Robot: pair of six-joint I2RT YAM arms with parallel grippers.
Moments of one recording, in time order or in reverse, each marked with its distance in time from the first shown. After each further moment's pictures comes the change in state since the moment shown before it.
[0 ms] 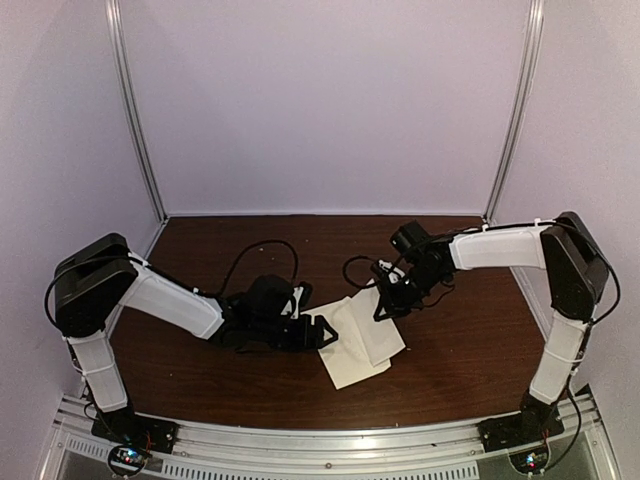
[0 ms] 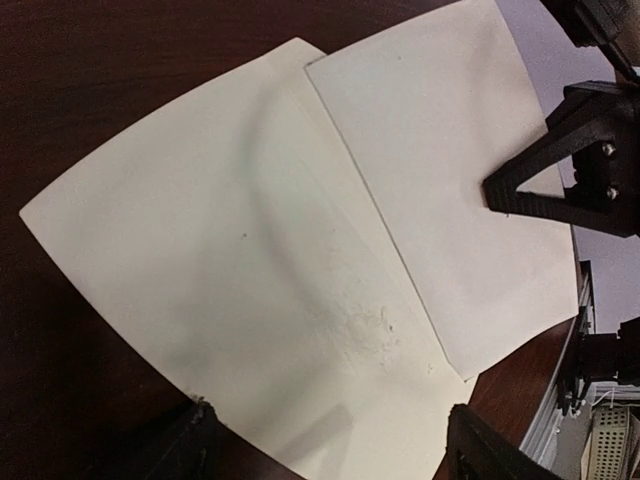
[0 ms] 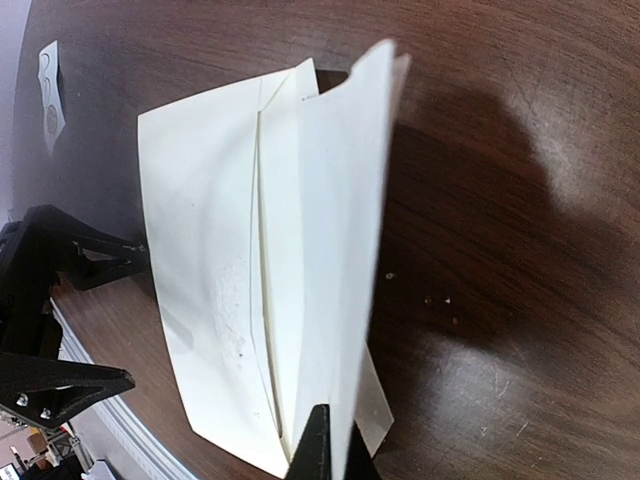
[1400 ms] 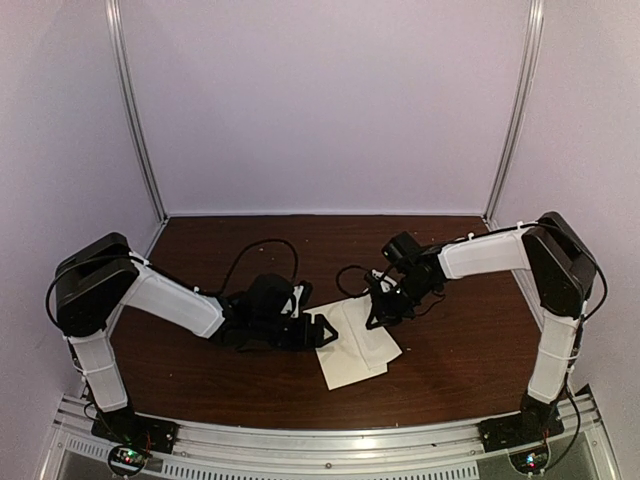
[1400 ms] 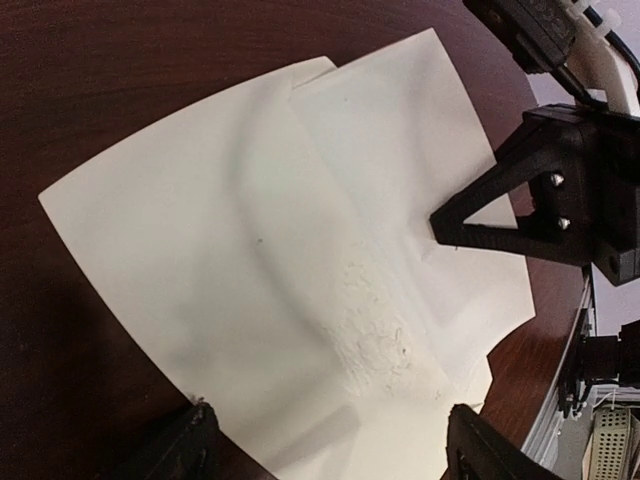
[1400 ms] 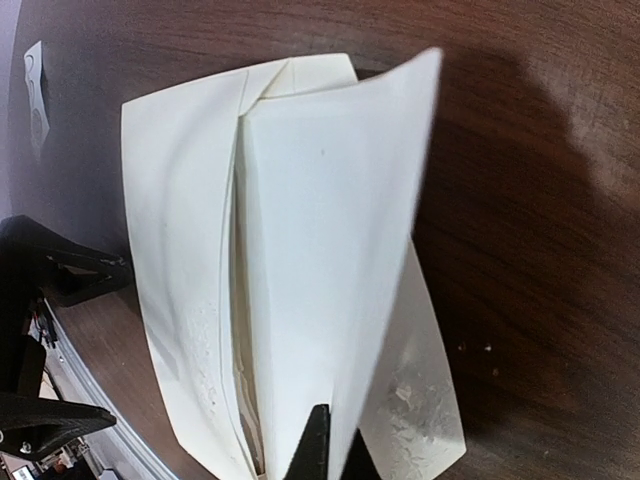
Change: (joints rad) left arm 0.005 0.006 0.007 0.000 0.005 0.007; right arm 0.037 0.075 -0.014 0.090 -0.018 0.054
